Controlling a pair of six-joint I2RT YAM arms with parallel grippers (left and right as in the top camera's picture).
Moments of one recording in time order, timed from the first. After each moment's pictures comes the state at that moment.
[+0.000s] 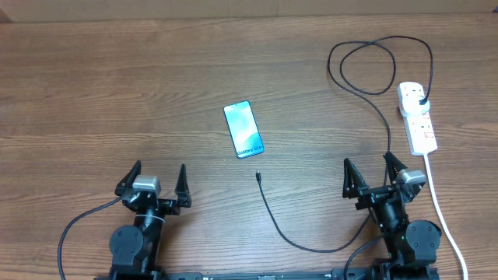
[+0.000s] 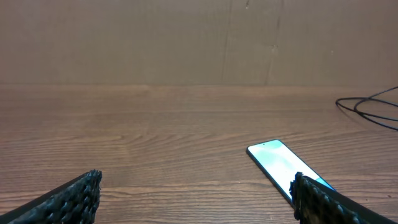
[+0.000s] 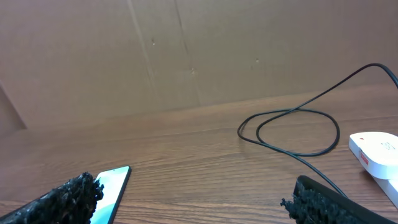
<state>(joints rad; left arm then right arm) -0.08 0.02 0.01 -0.08 0.03 -0.07 -0.01 0.01 0.02 -0.01 -0.23 0.23</state>
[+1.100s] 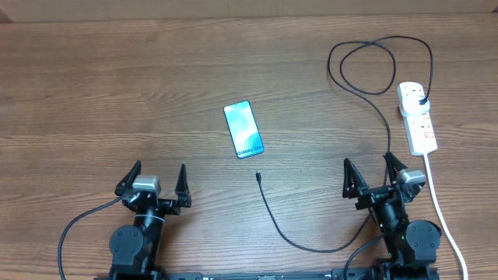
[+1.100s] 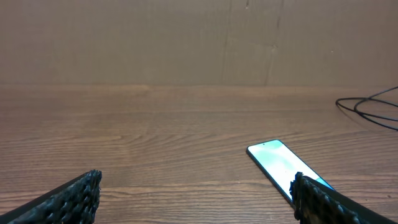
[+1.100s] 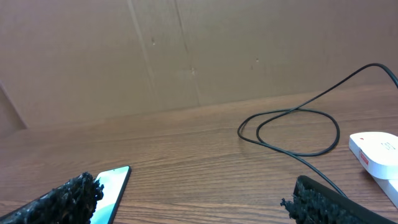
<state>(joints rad) -0.08 0.02 0.01 -0.07 0.03 -0.07 -0.01 0.01 0.02 -0.01 -0.23 0.23</state>
